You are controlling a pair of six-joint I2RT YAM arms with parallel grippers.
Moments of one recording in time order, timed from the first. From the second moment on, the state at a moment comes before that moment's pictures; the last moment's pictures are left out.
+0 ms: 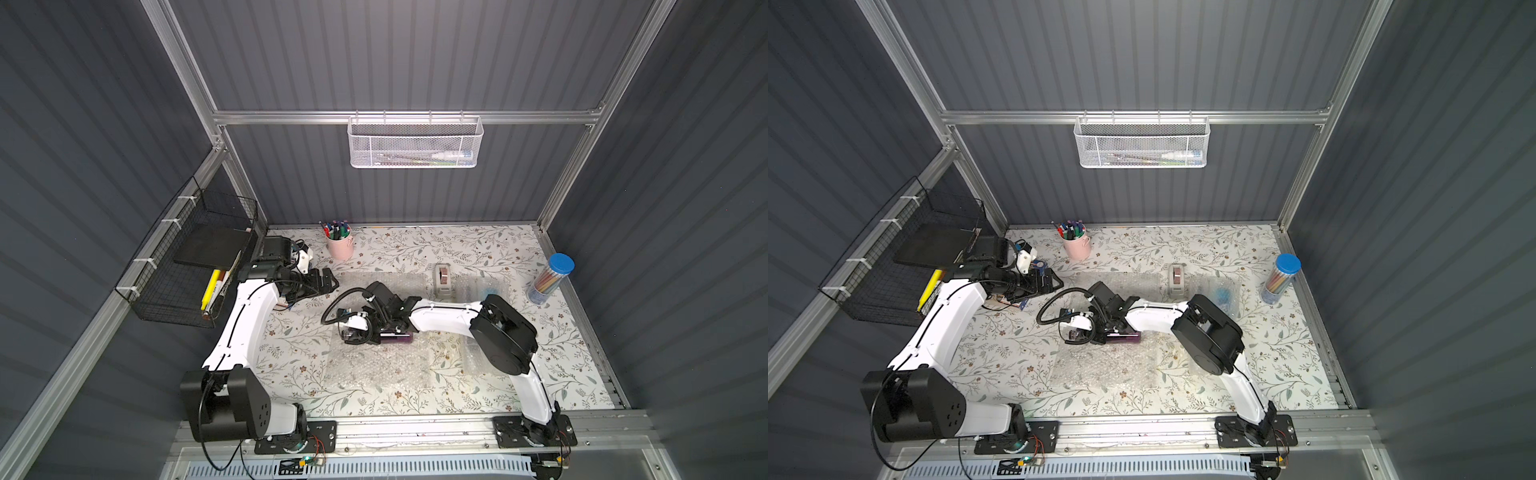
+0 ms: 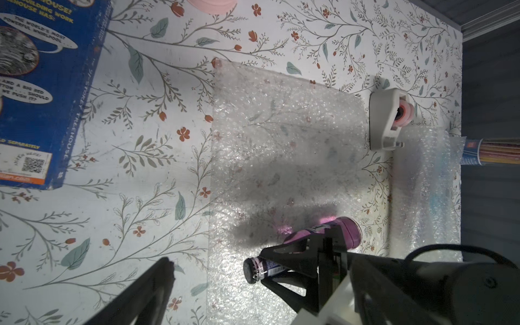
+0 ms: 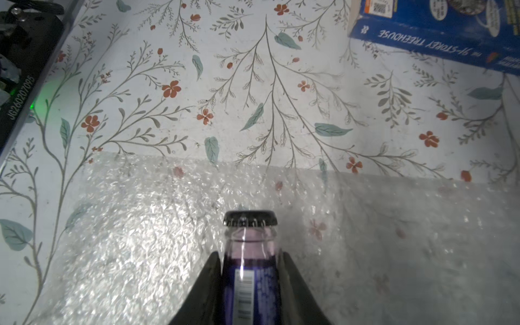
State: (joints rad) left arm -0.01 1.39 1.25 -0.96 0.43 -0.13; right arm 0.97 2.14 1.46 -0.15 -0.44 -0.50
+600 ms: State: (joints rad) left arm -0.01 1.39 1.17 -0.97 0.59 -0.14; right arm 0.97 1.76 1.27 -0.14 -0.42 -0.49
